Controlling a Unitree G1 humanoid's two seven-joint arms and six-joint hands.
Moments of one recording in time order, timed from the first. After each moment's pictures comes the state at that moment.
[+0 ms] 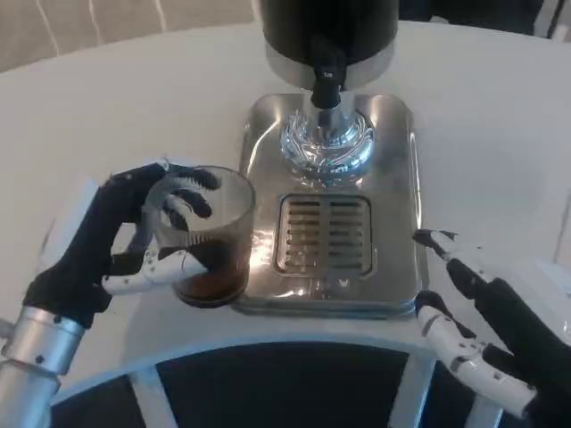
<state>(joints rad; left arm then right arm) -0.44 0.46 0.07 0.60 0.17 -0.86 -0.01 0.09 0.00 -0.01 -1.03 -1.04 0.29 0.93</state>
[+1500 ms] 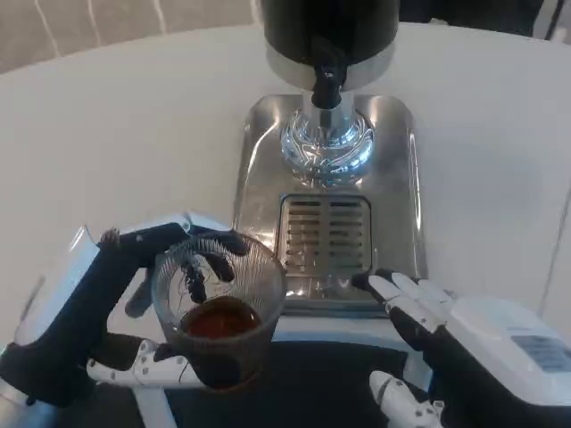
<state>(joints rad) -0.14 0.47 0.12 0.22 0.12 -0.96 -0.15 0.22 0.05 -0.03 -1.03 -0.96 -0.03 0.95</state>
